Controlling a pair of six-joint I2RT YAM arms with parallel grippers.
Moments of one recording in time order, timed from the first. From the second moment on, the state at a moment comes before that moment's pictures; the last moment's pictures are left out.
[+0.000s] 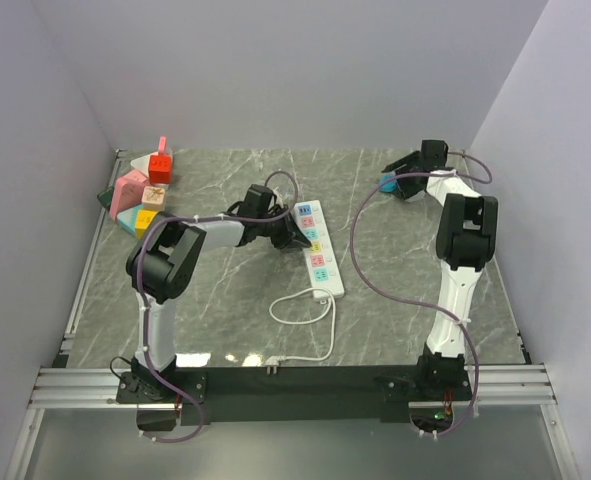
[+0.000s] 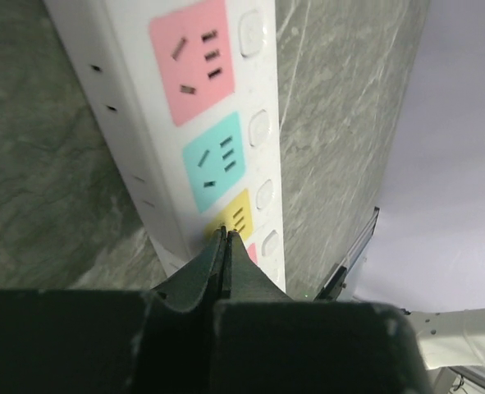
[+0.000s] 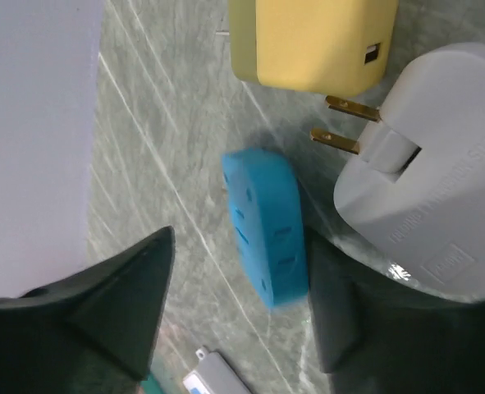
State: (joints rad) left arm -0.51 2.04 1.22 0.11 0.56 -0.90; right arm -0.10 2.30 1.75 -0.25 -0.24 1.05
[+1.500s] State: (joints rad) left arm -0.41 1.13 0.74 -0.21 0.18 -0.95; right arm 0.63 2.12 1.71 -0.82 0.18 0.25
